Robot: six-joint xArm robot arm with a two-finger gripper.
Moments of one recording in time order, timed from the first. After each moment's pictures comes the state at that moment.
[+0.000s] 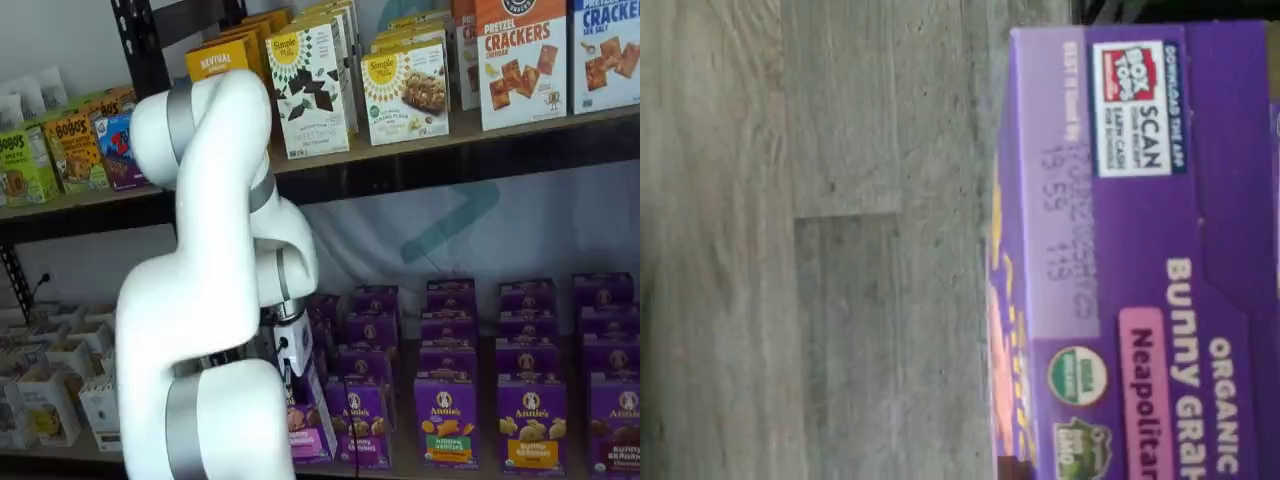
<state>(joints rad) 0.30 0.53 -0.94 -0.01 0.40 -1.25</state>
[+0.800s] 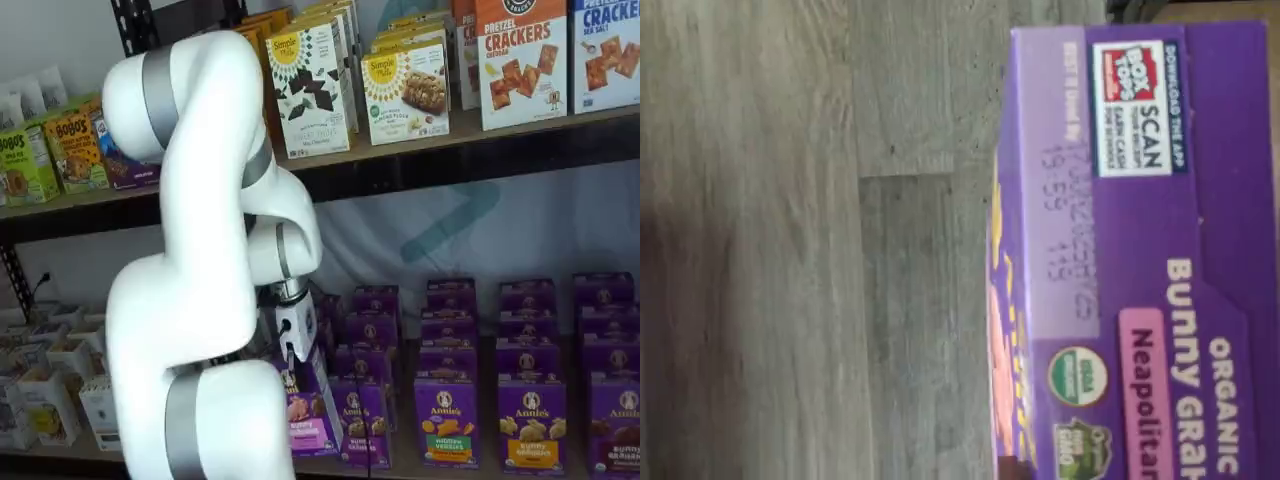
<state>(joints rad) 0.25 0.27 -0.74 -0.03 0.47 -1.29</state>
